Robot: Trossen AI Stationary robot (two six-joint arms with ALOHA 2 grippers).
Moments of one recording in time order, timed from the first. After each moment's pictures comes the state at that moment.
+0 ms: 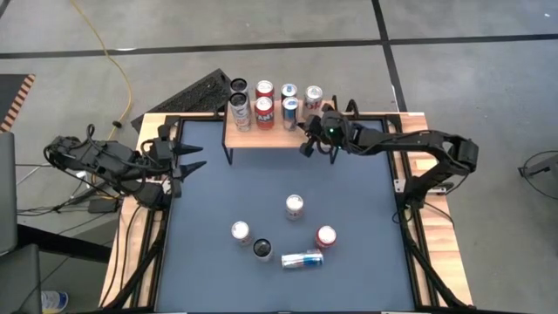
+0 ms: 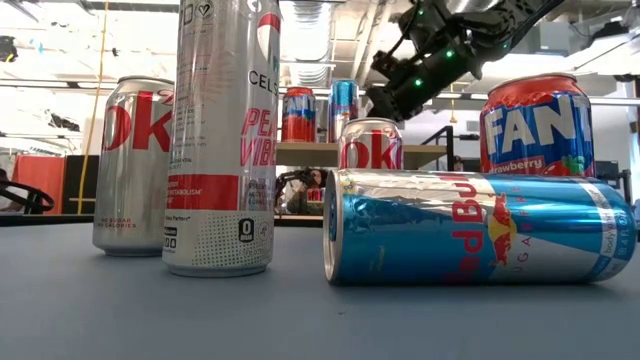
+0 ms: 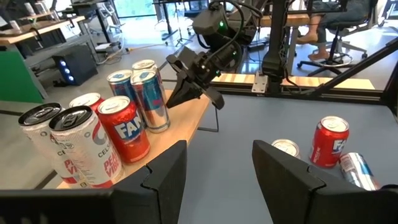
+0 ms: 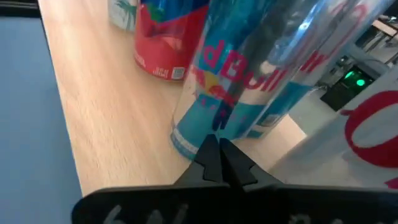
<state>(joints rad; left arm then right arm) -0.35 0.67 1.05 -0.58 -0.70 -0.05 -0.40 1.49 0.94 0.17 0.26 -0.21</state>
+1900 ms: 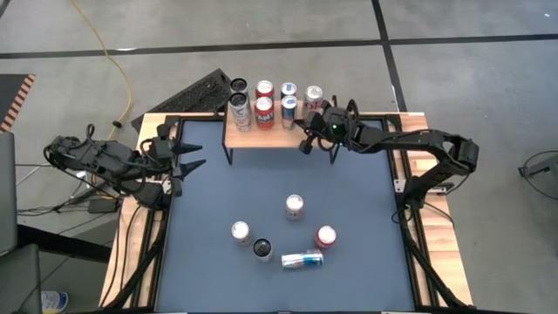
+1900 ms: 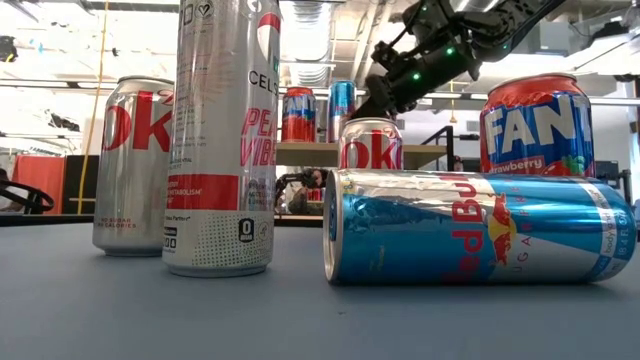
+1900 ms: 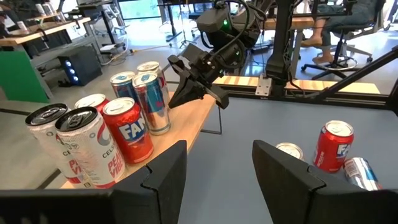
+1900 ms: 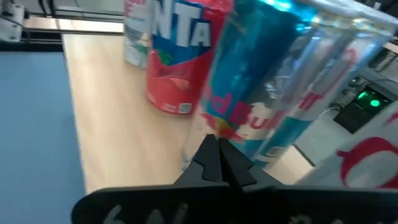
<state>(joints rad) -0.35 0.67 1.05 -0.57 -0.72 -0.05 -0.42 1.49 0.94 0.24 0.17 -0.22</state>
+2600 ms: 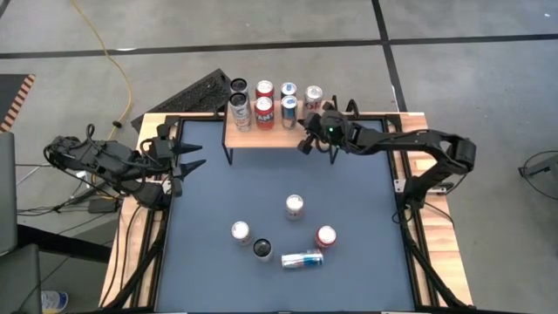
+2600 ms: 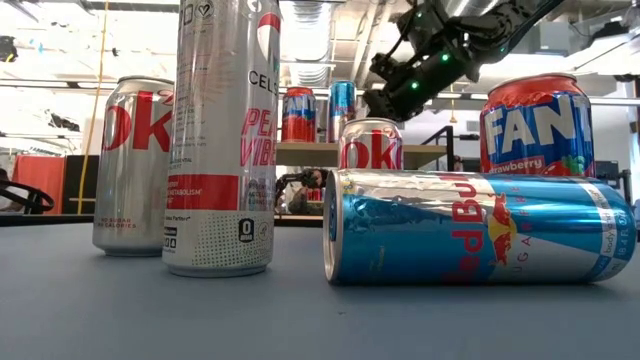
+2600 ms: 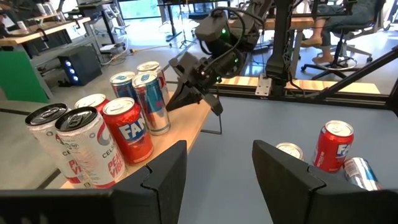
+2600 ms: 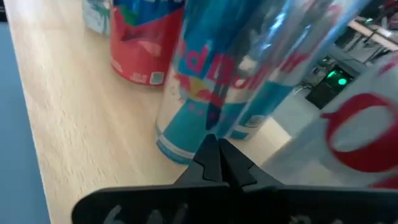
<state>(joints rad) -0.35 0.67 1.05 -0.57 -0.72 -0.05 -0.40 1.53 0.94 0.22 0.31 -0.21</state>
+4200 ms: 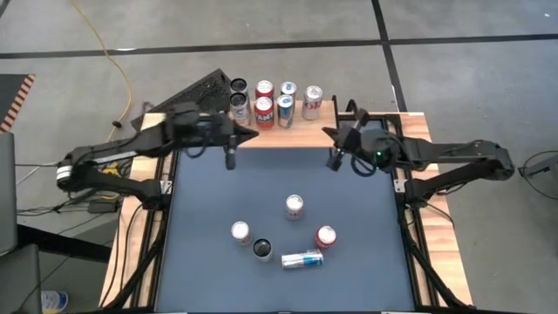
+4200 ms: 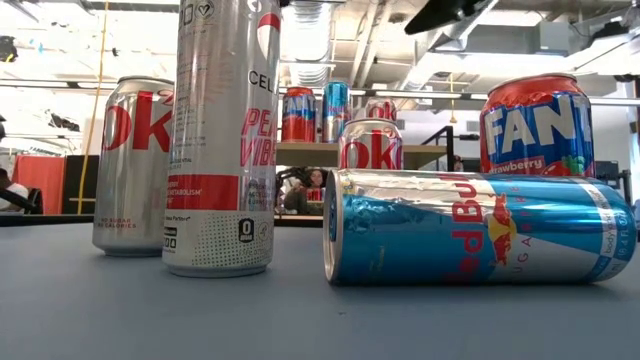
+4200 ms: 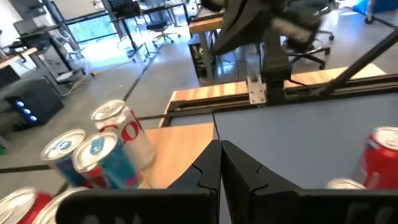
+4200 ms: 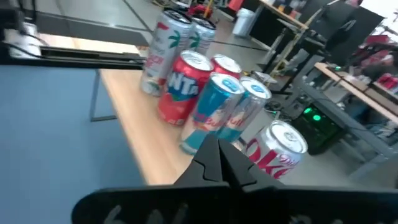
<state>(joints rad) 0.33 1.15 1.08 -0.06 0.11 0.25 -0.01 1.07 1.04 -0.29 0.68 -0.18</state>
